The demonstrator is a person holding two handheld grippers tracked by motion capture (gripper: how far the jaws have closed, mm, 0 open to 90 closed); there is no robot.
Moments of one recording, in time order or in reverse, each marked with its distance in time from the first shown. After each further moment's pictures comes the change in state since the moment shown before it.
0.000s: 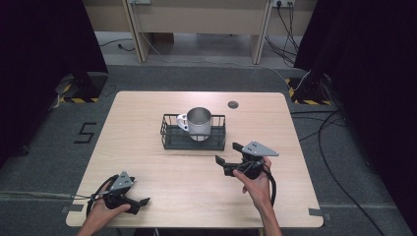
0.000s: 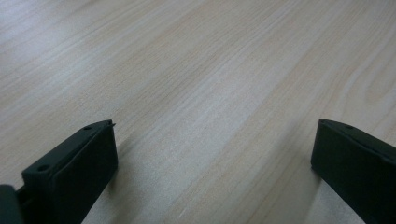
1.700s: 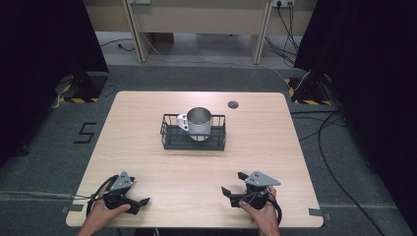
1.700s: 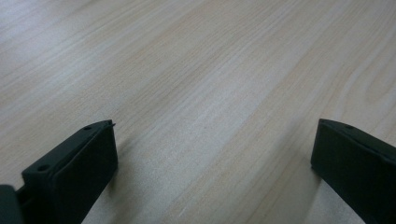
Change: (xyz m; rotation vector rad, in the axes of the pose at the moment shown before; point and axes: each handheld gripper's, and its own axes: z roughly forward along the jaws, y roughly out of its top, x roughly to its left) left arm 0.000 0.000 0.000 0.000 0.000 -0.001; right arm 0.016 -0.077 -0.031 0.157 0.000 -0.014
